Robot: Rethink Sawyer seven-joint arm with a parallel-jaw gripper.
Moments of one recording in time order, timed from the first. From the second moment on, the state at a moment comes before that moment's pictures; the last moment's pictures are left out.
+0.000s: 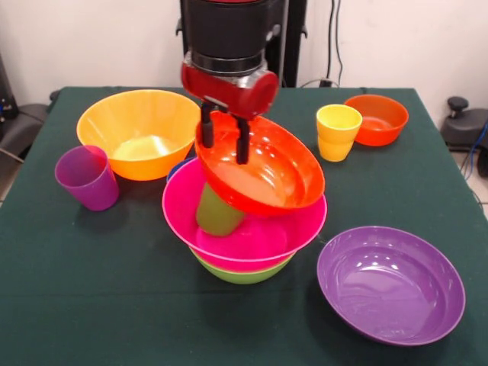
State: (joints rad) arm -0.25 -0.60 -0.08 1.48 0.11 0.63 2.08
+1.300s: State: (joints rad) arm -0.29 -0.59 -0.07 1.48 0.08 0.63 2.08
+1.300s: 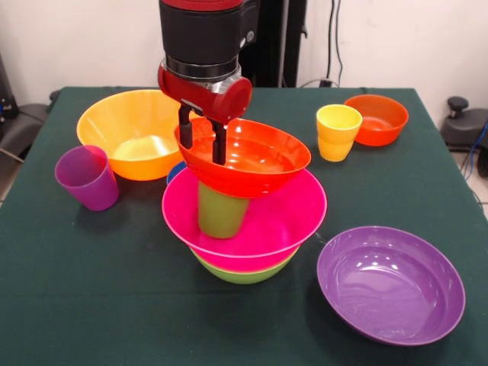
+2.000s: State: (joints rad) arm -0.29 -0.59 -0.07 1.47 0.08 0.63 2.08
